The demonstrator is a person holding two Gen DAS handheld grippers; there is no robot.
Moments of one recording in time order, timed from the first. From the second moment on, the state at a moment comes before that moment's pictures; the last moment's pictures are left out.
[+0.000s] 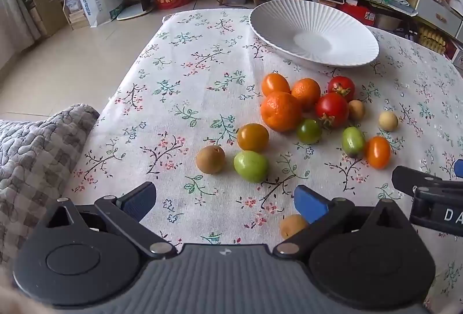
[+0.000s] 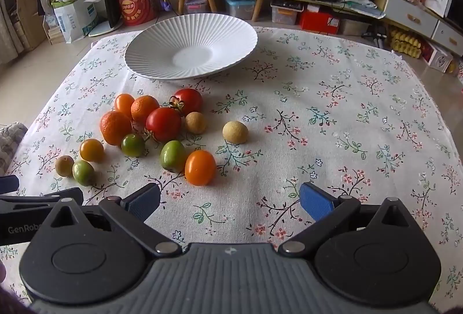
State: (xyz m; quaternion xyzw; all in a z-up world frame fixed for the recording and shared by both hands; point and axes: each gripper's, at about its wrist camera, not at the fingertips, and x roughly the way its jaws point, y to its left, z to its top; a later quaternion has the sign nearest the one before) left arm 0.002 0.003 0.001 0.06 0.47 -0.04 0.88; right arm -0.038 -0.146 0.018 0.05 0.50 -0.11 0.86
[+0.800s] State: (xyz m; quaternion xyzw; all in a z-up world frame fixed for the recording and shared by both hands) left arm 0.001 0.003 0.004 0.06 0.47 -0.03 0.88; right arm -0.036 -0.145 0.018 0.05 0.50 -0.11 0.86
